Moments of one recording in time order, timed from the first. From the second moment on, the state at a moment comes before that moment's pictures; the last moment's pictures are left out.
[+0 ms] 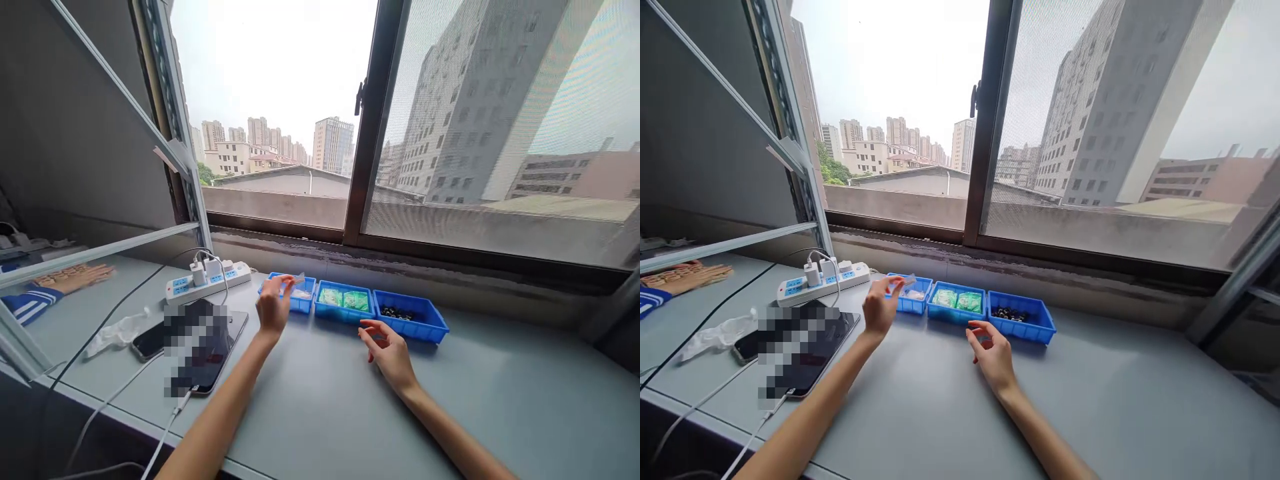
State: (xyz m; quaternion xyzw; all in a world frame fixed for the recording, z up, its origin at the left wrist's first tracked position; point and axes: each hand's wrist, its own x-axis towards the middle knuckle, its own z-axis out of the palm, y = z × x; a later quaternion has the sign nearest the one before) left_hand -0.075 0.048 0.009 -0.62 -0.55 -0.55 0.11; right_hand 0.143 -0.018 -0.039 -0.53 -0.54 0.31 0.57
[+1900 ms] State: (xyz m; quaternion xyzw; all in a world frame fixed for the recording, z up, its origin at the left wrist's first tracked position) left_hand -0.025 0.029 -0.003 -0.92 -0.35 -0.16 -0.06; right_hand 0.173 -0.013 -0.033 -0.61 -0.75 0.05 0.27
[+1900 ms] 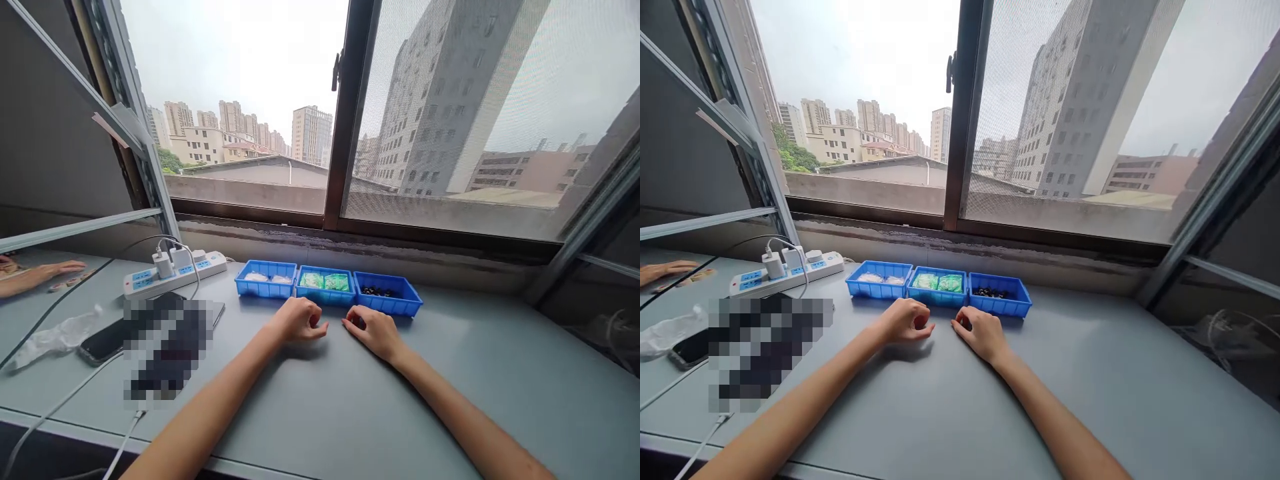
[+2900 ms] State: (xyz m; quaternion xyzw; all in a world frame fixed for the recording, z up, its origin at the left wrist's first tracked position) left_hand -0.014 0.024 -0.003 -0.92 -0.37 -0.11 -0.03; right_hand 0.263 -0.009 -0.009 -0.64 -0.67 -0.06 0.37
